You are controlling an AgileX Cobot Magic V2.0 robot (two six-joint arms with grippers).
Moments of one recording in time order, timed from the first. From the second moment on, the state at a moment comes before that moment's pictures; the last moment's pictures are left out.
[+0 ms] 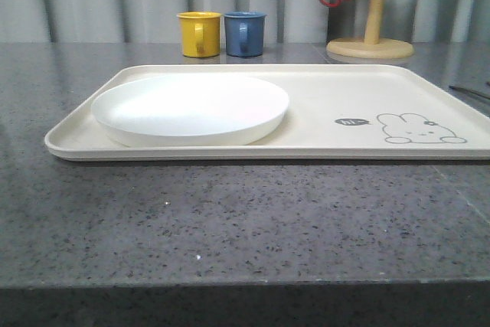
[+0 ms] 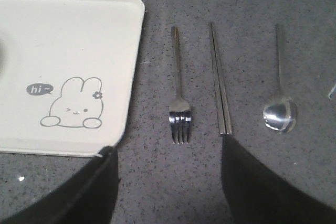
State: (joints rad) left arm -0.67 1.16 -1.19 0.05 0.85 0.09; right arm 0.00 0.53 -0.63 0.02 0.69 0.02
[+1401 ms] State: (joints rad) left arm -0.70 0.69 -0.86 0.05 0.82 0.08; right arm 0.00 0.85 -0.84 -0.03 0.89 0.02
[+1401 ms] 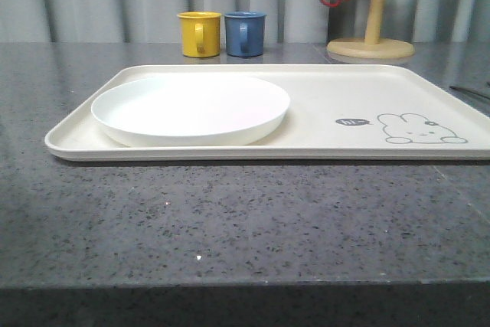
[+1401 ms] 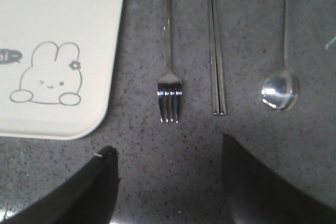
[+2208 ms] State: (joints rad) left arm -0.70 0.69 -0.86 0.05 0.82 0.08; right arm 0.00 1.67 -1.36 -0.02 1.10 0.01
